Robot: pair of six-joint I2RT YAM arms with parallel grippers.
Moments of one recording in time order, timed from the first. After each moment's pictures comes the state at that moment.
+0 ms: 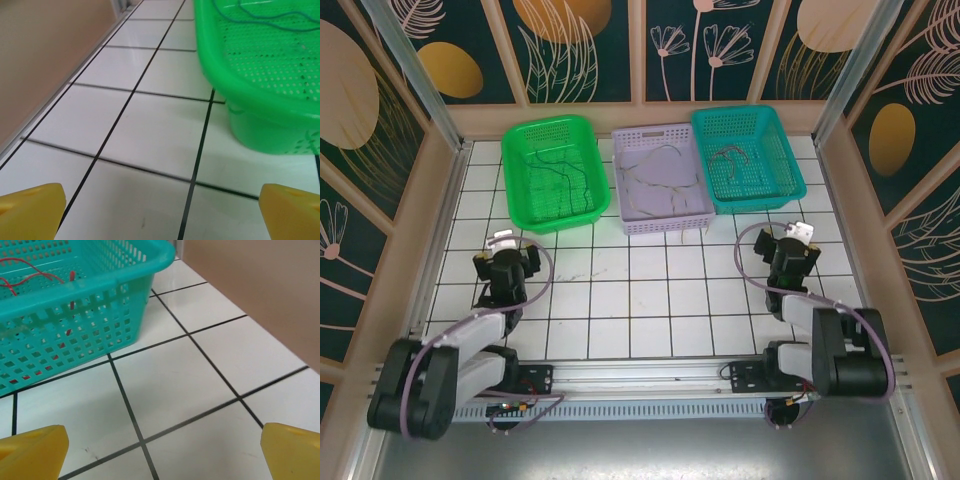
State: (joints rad) left arm -0.17 1.14 0.17 0.52 -0.47 -0.12; right arm -0.02 1.28 0.20 0.69 0.30 0.15
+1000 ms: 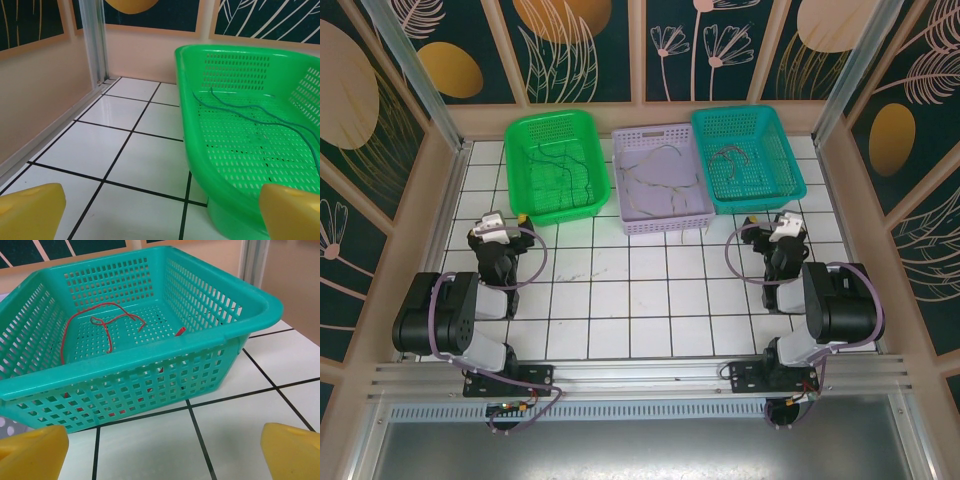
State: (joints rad) left arm 0.00 1.52 0.20 1.19 -0.22 -0.11; right arm -0.02 1.53 0.21 1.13 0.07 0.13
